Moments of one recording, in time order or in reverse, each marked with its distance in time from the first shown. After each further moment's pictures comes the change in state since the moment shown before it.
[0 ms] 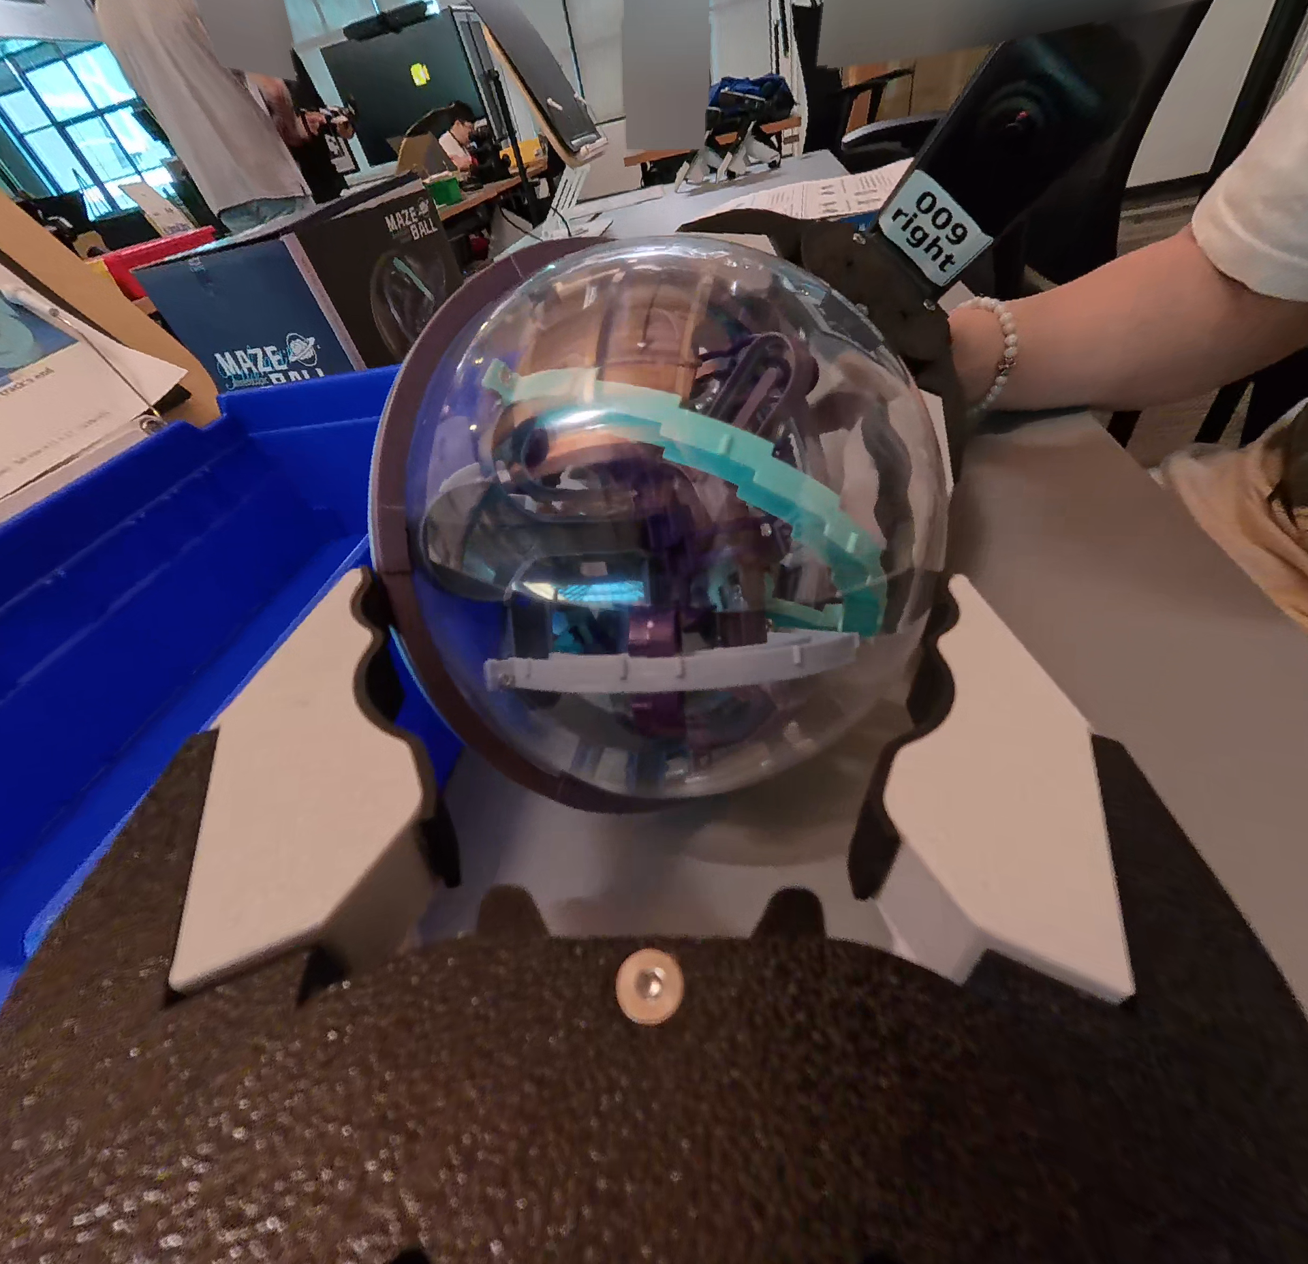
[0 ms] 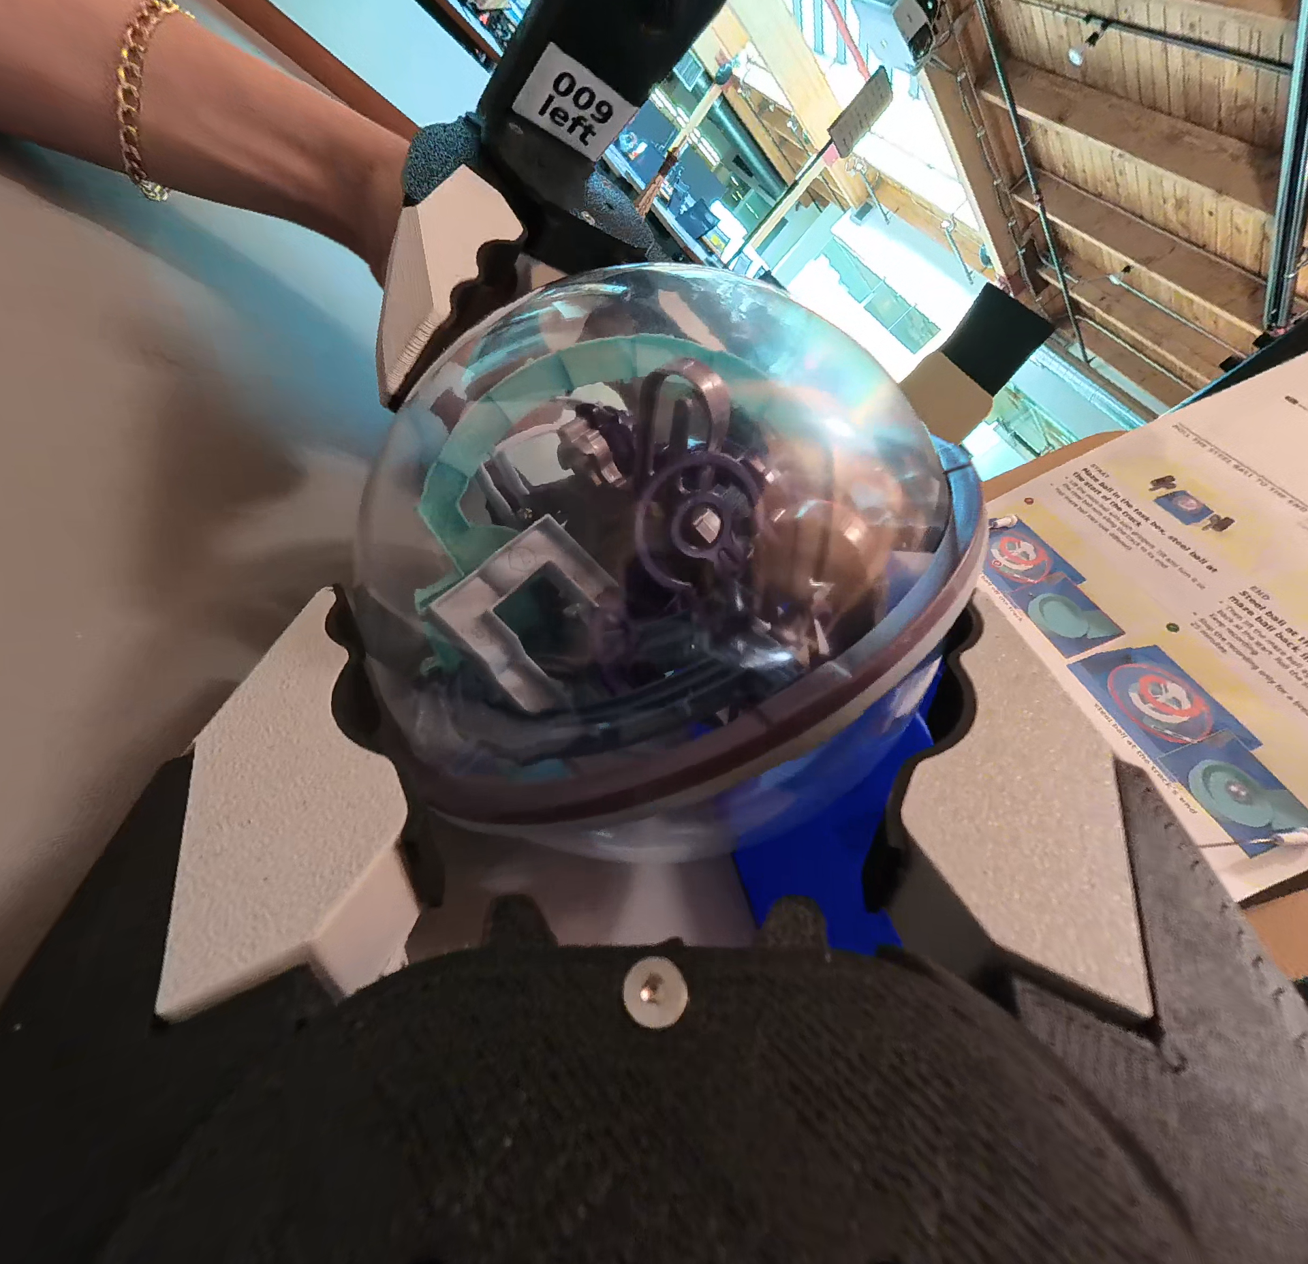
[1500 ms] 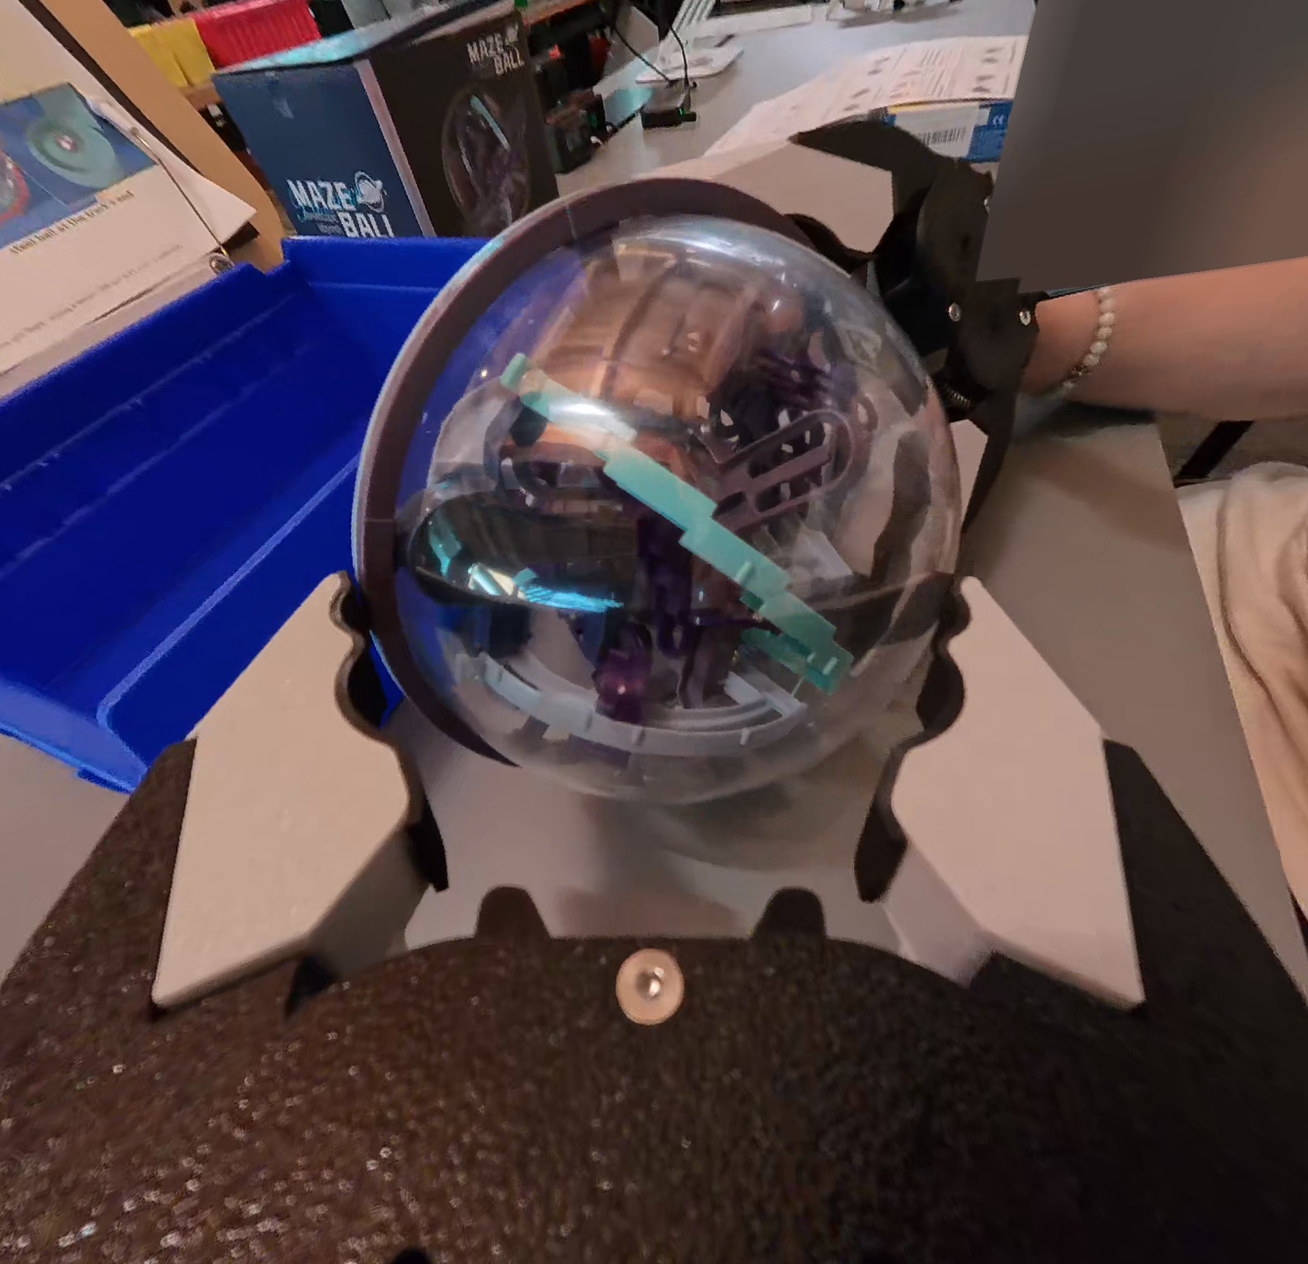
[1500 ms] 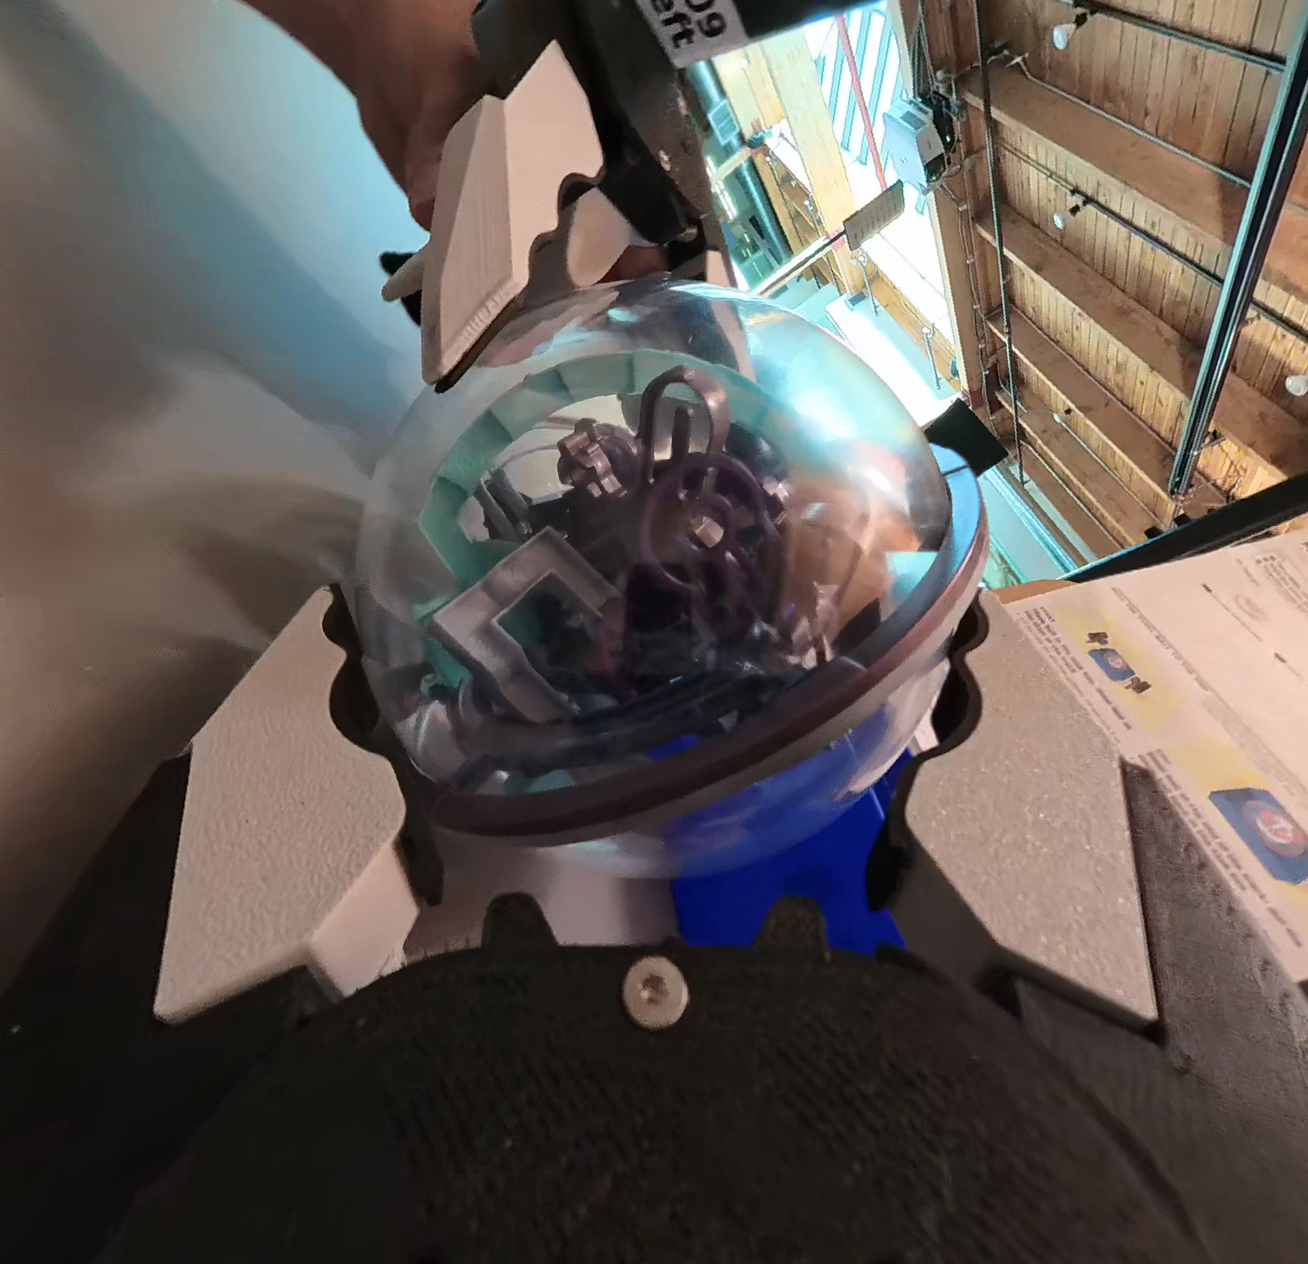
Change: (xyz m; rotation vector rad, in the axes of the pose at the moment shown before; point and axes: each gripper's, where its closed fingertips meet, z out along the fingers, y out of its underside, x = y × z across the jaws) left arm 0.016 -0.001 -0.023 -0.197 -0.180 -0.119; right arm -0.020 -0.026 0.015 0.036 -0.013 -0.233
